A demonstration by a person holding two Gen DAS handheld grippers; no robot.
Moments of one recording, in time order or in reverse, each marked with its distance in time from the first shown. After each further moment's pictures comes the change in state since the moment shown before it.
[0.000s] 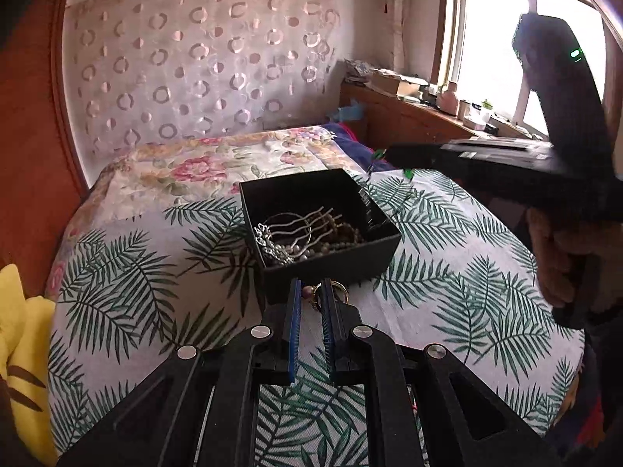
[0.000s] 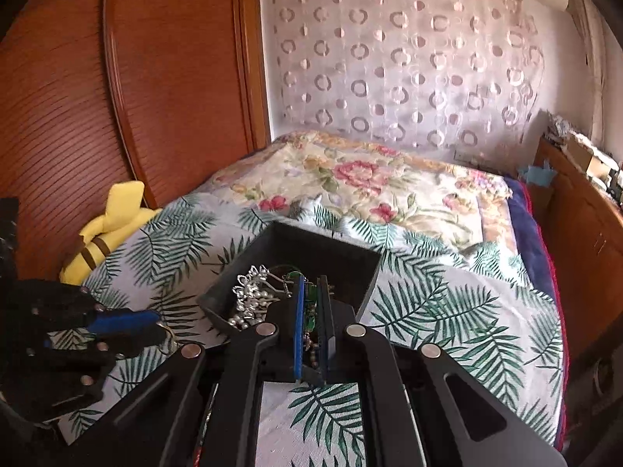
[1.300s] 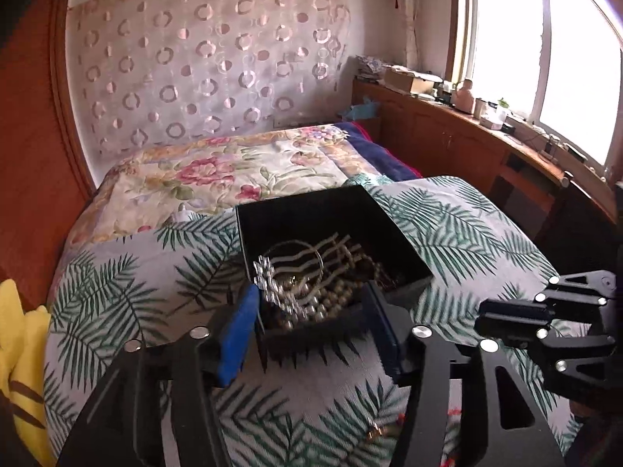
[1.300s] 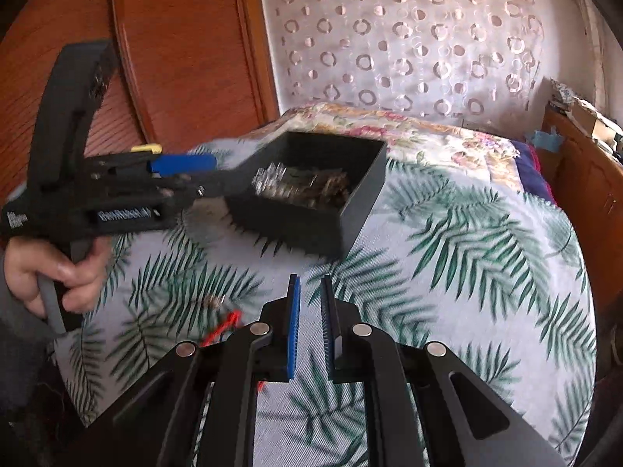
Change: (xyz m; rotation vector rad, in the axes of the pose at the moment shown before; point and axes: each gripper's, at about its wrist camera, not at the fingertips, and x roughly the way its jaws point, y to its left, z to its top) left arm 0.038 0.000 0.022 -0.005 0.012 0.043; right arm -0.027 0.001 -0.104 0.036 0.066 0.060
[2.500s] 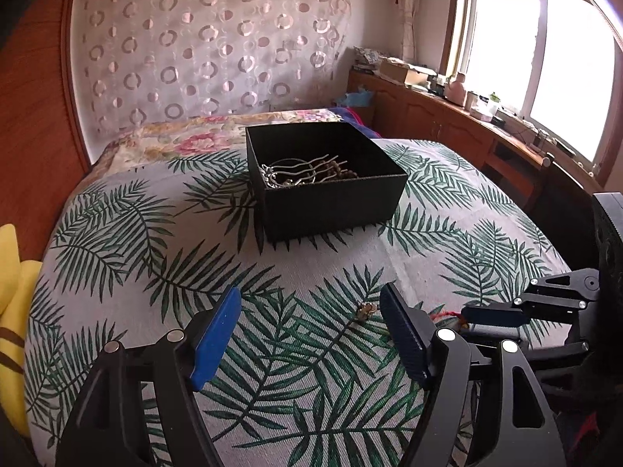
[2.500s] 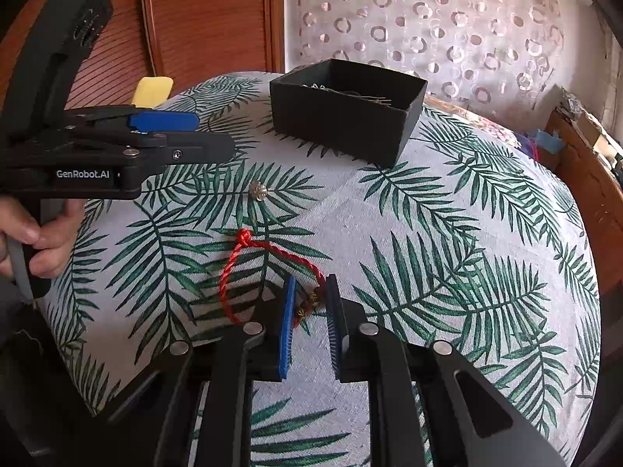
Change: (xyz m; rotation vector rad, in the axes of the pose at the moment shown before) left arm -0.033 0.003 -0.072 -0.032 0.034 -0.034; right arm 0.005 0.048 -0.054 -0.108 0.135 -0.057
